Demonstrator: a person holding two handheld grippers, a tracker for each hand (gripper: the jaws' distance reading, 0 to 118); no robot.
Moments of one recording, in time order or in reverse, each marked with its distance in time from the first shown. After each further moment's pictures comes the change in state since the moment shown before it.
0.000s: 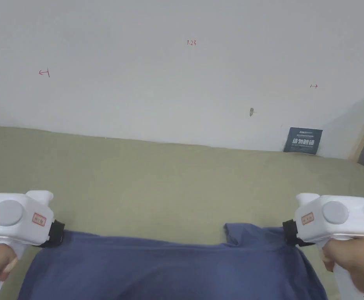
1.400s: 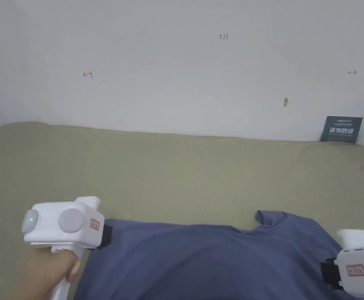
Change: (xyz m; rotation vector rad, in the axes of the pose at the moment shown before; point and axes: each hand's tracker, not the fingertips) left arm -0.018 -0.028 -0.021 -0.002 0.065 0.079; right arm -0.062 -0.107 0.035 0.008 0.035 0.026
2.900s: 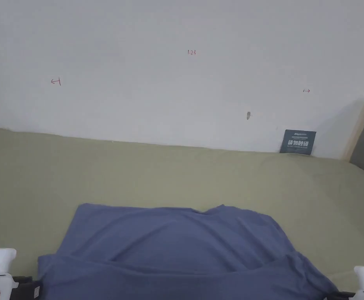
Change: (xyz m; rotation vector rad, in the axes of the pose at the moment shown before) left arm -0.024 -0.119 0.110 0.079 -0.148 -0.054; right arm 0.088 -0.085 0.068 0.087 0.041 -0.070
